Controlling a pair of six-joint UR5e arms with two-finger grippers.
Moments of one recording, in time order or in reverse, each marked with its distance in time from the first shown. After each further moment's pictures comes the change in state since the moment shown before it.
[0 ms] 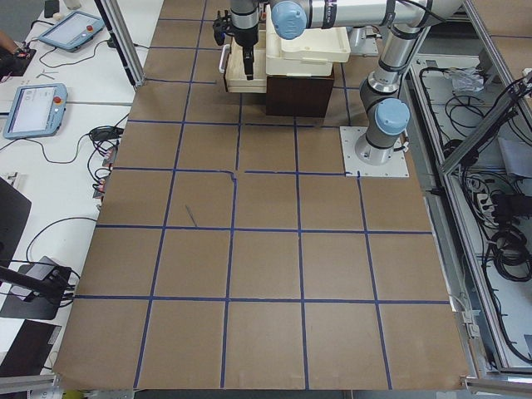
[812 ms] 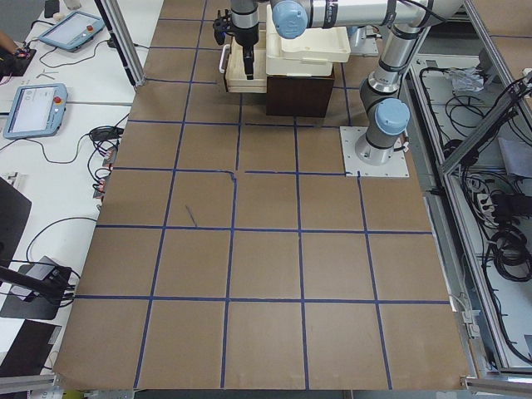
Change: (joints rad) left arm 0.002 0.001 0.001 0.002 0.000 0.001; right arm 0.191 -0.145 -0.255 0.322 0.036 0.332
